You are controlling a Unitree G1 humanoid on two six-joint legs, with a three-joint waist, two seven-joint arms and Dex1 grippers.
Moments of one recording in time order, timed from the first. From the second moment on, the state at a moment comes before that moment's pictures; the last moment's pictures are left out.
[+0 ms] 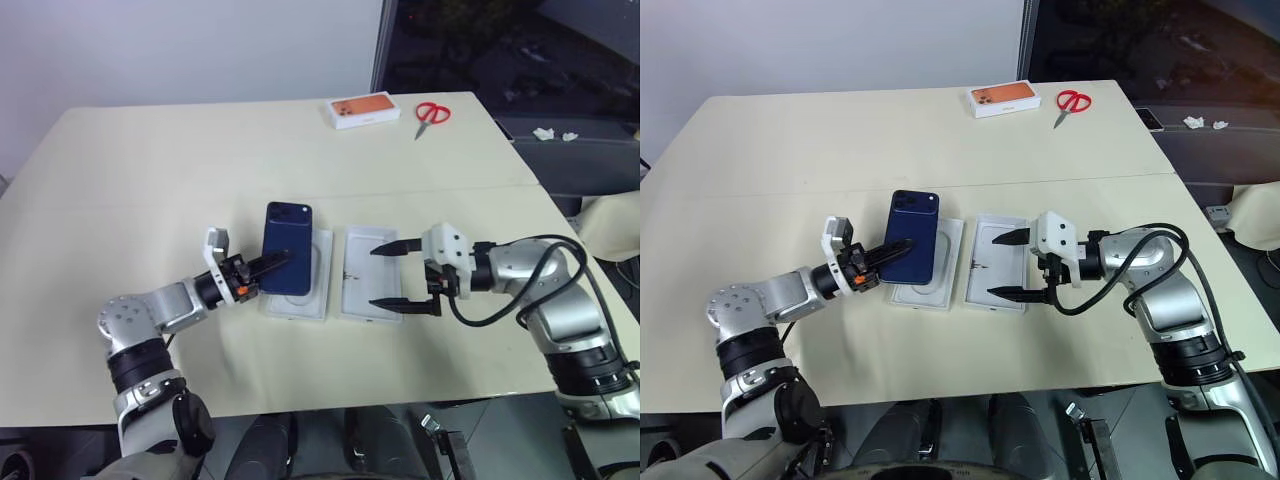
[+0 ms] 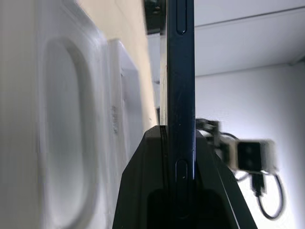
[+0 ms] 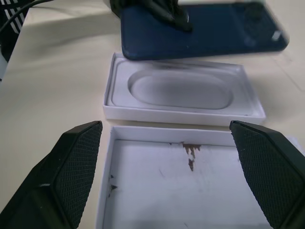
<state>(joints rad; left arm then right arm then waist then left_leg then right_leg) -0.51 0.15 0.62 0.19 -1.03 1.54 -0.38 -0.41 -0.69 0.07 -0.13 0.29 0.28 1.25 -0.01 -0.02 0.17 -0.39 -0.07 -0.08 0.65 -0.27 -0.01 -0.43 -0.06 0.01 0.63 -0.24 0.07</state>
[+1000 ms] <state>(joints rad) -0.42 0.58 0.66 0.25 -1.19 1.59 -0.61 -0.58 -0.40 0.50 -0.26 0.16 0.76 0.86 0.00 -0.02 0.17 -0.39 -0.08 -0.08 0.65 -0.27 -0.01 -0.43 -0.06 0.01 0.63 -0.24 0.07</state>
